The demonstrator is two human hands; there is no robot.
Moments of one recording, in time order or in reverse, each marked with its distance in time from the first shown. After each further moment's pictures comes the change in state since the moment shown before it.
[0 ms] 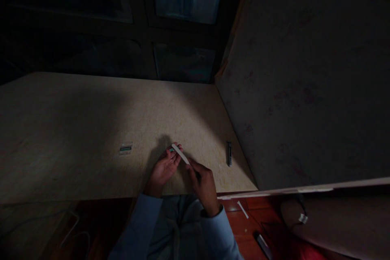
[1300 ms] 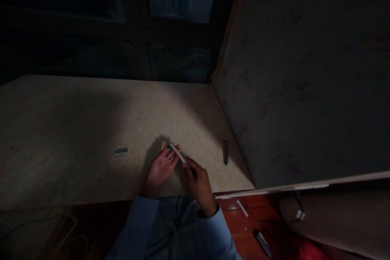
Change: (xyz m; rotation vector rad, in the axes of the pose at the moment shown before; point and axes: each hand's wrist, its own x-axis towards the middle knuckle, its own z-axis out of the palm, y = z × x) left_hand -0.002 0.009 0.020 -0.069 0.157 -0.146; right_hand 0.005 0.002 0.005 0.127 -0.026 0.079
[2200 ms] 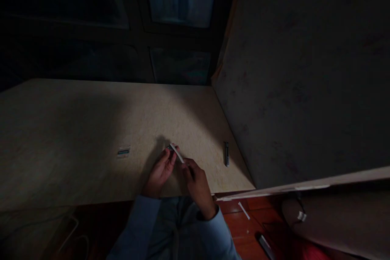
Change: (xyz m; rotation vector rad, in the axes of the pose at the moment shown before) left_hand 0.006 -0.008 -0.005 0.054 0.013 0.249; right_hand -0.002 -0.009 0.006 -0.015 0.025 -0.001
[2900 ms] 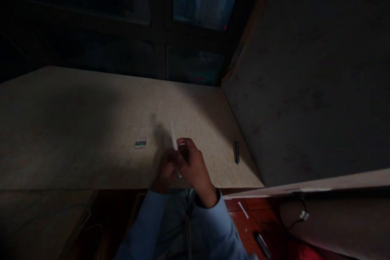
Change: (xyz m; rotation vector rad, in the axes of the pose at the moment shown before) left_hand -0.013 0.013 -0.025 0.399 -0.199 0.192; right_hand 0.021 -0.088 0.044 0.034 -0.159 -0.039
